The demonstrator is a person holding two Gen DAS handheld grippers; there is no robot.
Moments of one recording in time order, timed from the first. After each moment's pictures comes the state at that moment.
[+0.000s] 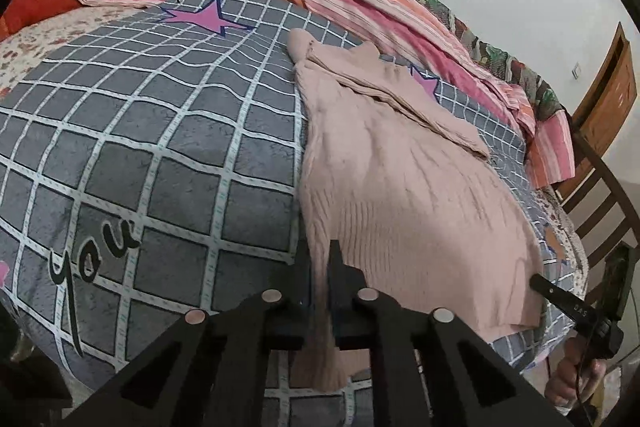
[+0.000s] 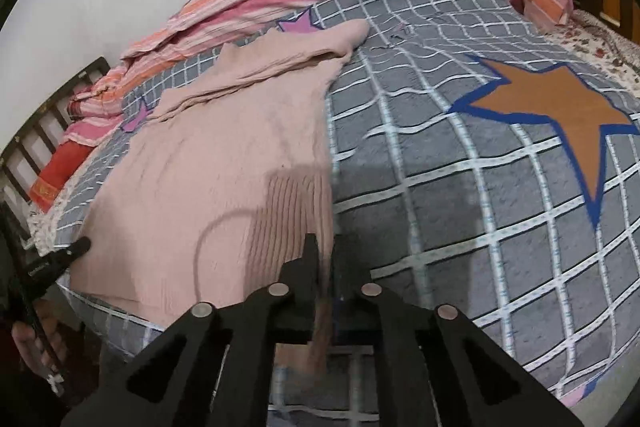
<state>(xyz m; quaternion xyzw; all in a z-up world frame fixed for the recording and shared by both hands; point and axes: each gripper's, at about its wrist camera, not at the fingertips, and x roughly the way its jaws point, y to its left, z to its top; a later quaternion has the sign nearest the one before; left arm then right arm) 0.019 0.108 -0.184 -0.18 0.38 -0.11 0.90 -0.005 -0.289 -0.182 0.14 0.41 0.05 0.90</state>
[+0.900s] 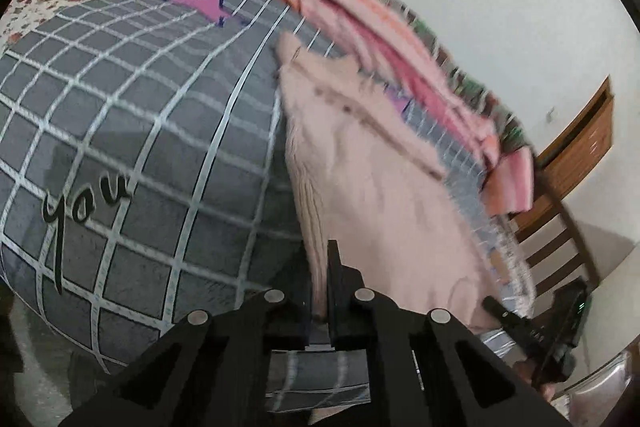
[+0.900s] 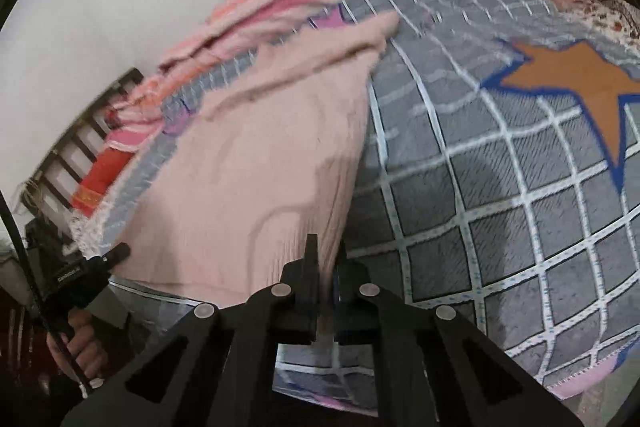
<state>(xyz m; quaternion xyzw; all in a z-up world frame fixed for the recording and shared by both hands) -0.013 0.124 -0.169 -0.29 0.36 -0.16 0.87 -0.031 -0.287 -0.166 0.19 0.40 0.11 0.89</state>
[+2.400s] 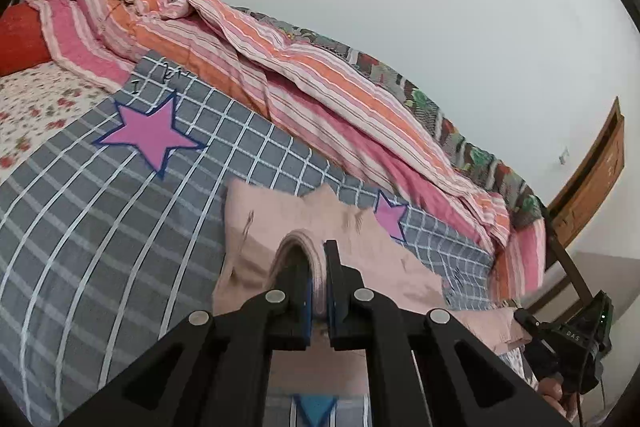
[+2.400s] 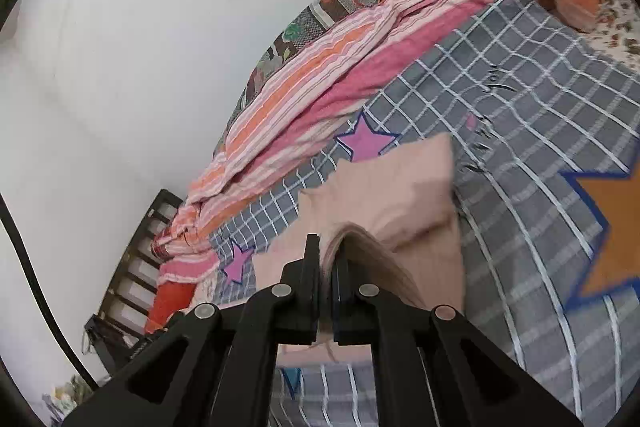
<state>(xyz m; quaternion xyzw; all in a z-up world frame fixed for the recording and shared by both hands) 0.148 0.107 -0.055 -0.26 0.29 -0.10 0.91 0.120 -0.324 -0.059 0.37 0.32 0.10 0.87</state>
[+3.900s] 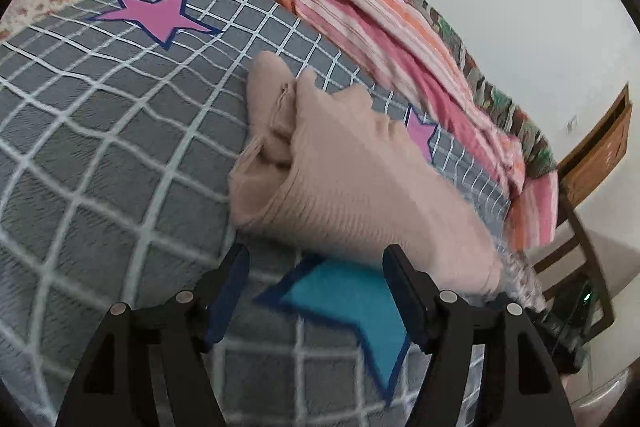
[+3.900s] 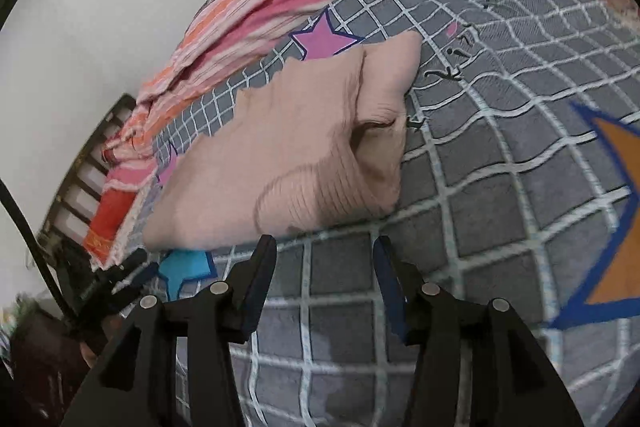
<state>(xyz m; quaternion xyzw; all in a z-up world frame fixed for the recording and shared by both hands) 0.150 0.099 -0.170 -0.29 0.38 -0.15 0.86 0.128 -0.316 -0.171 0.26 0.43 0.13 0.86</state>
